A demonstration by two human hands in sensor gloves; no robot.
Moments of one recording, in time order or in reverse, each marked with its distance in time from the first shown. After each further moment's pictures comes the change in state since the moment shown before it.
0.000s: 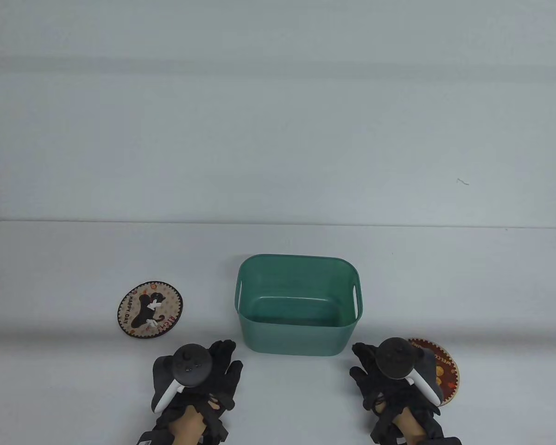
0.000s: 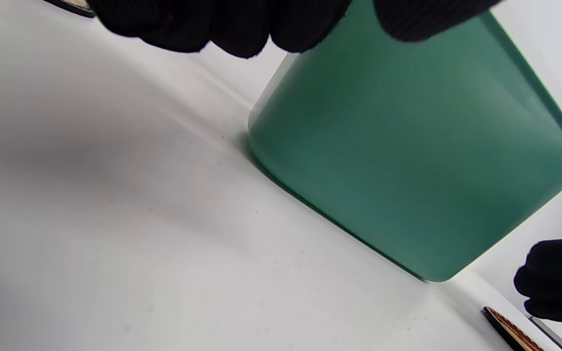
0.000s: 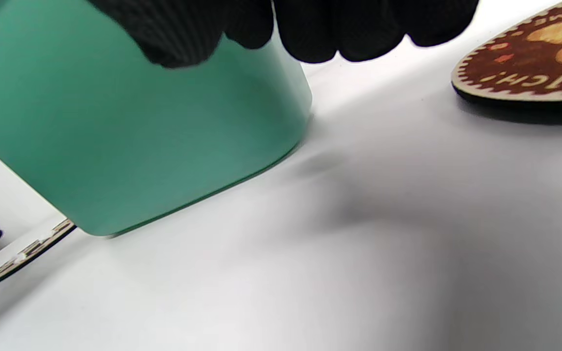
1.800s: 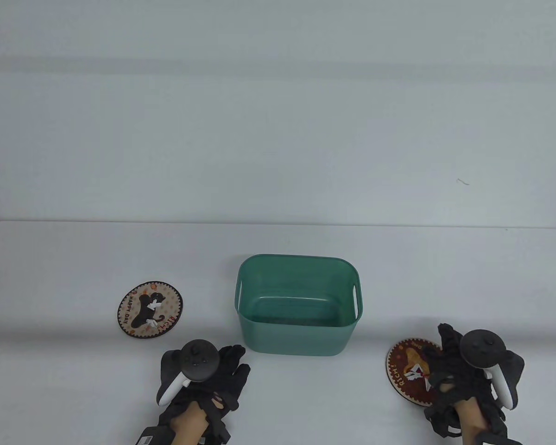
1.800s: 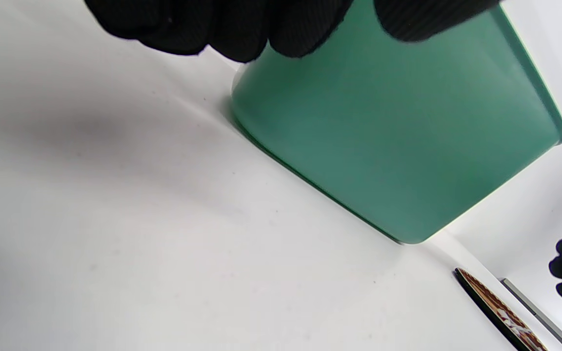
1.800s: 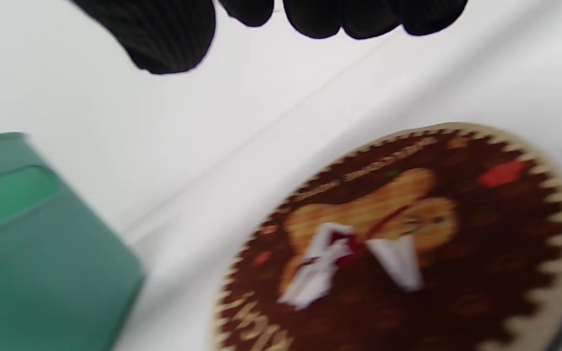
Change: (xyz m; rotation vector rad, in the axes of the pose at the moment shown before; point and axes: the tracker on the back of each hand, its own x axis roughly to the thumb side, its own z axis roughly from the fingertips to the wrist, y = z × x) left_hand 0.005 -0.008 -0.009 -0.120 -0.023 0.022; right_hand -0.115 -0.079 0.022 -0.250 0.370 -0.164
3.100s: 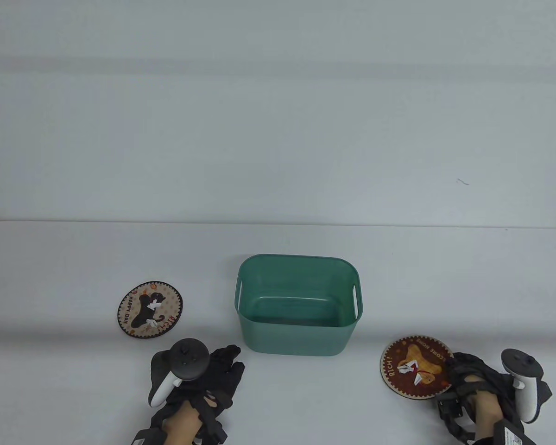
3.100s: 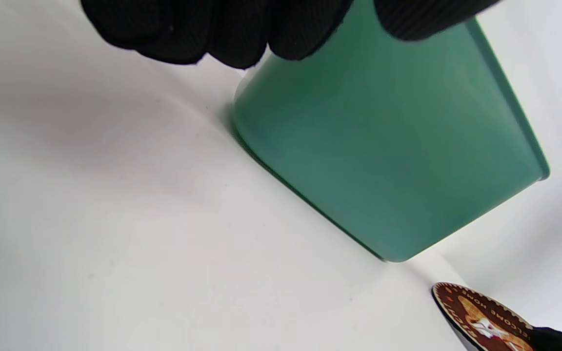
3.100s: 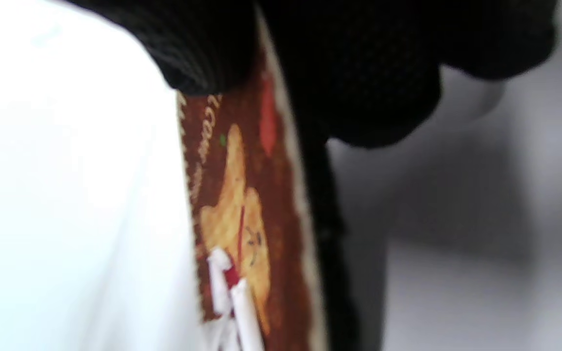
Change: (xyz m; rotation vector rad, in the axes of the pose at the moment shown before) left_hand -0.007 0.010 0.007 0.011 0.011 0.095; right_hand -0.065 0.009 -0.015 0.127 0.397 -0.590
